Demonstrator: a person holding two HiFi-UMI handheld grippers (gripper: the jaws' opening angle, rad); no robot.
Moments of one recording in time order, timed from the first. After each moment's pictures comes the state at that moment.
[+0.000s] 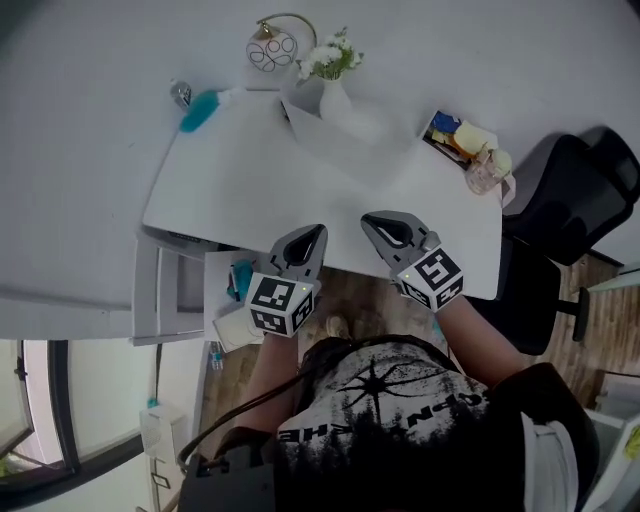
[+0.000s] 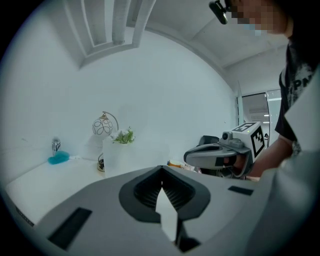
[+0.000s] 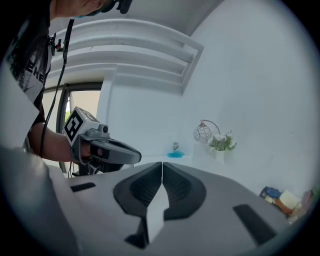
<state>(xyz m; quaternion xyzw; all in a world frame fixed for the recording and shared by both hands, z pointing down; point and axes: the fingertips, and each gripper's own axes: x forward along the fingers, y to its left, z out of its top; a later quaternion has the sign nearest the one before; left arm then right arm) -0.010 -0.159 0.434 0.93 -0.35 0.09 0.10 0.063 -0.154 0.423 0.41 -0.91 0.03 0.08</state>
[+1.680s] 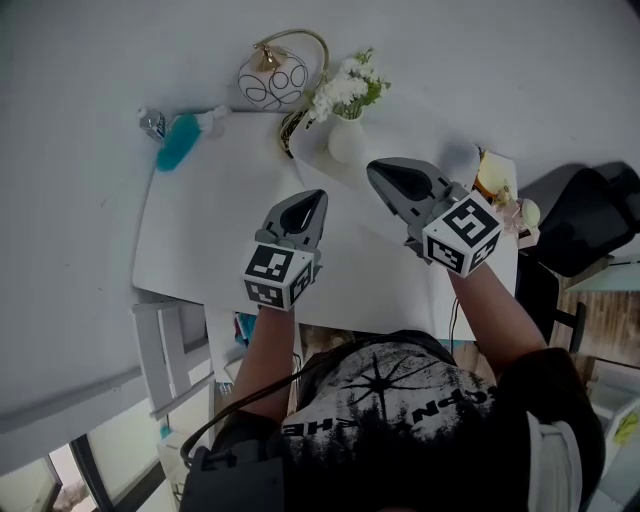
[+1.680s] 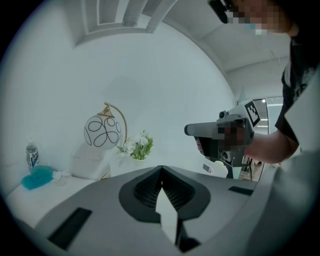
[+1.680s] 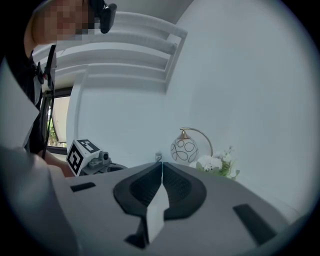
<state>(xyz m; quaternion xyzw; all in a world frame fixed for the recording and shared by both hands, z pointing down) -0.004 -0.418 0.425 0.94 -0.31 0.08 0.11 0.066 -0.414 0.348 0.43 -0.90 0.05 0.07</state>
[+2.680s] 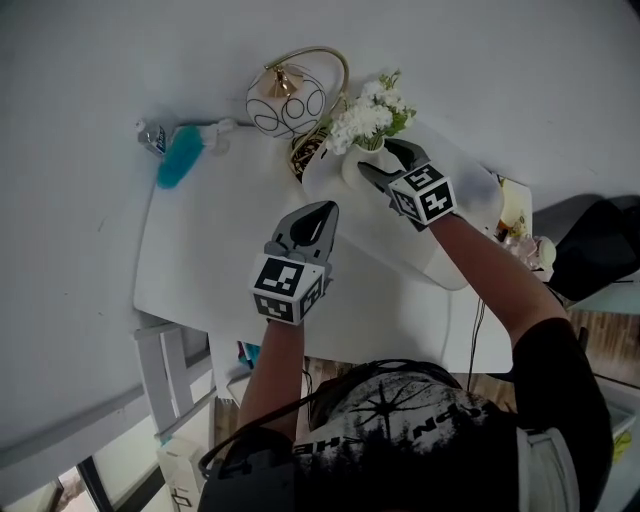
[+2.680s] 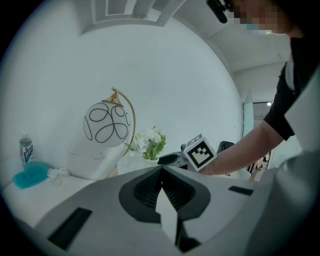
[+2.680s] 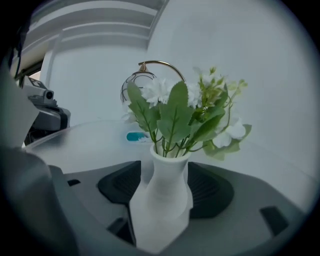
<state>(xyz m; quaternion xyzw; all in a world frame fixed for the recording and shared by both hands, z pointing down) 0.005 -0.486 0.446 0.94 -0.31 0.08 0.13 0.116 -0.589 0.519 0.47 -0.84 0.11 0.23</state>
